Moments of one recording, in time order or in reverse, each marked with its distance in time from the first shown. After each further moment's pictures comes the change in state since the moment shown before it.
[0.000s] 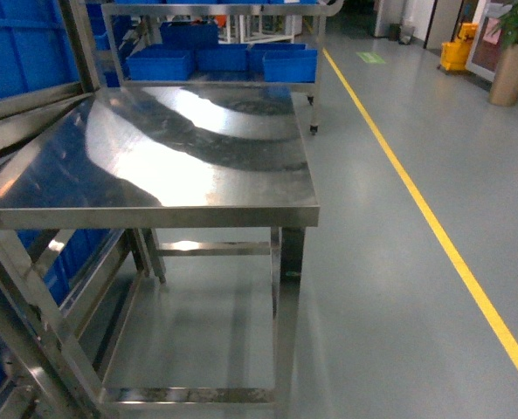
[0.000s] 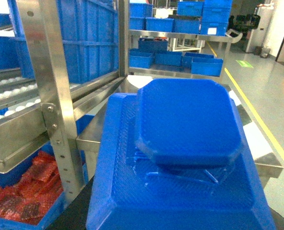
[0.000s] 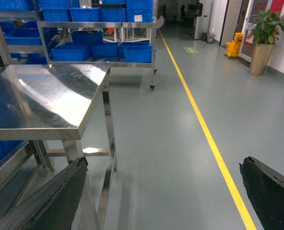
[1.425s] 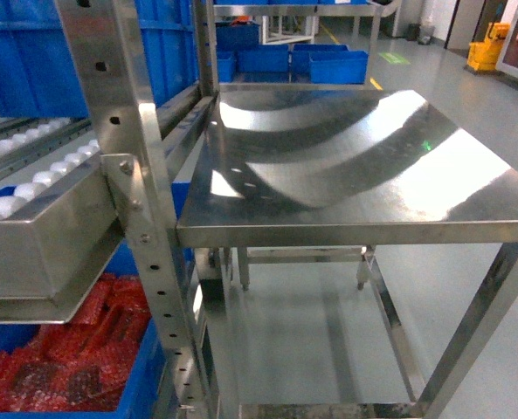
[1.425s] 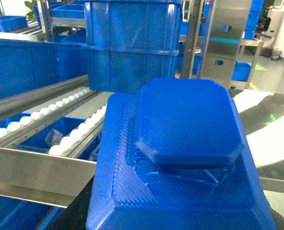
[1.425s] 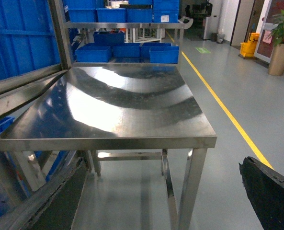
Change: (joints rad) left arm 0.000 0.000 0.000 0.002 -0.001 0.000; right arm 0.000 0.000 0.000 0.002 0.000 0.000
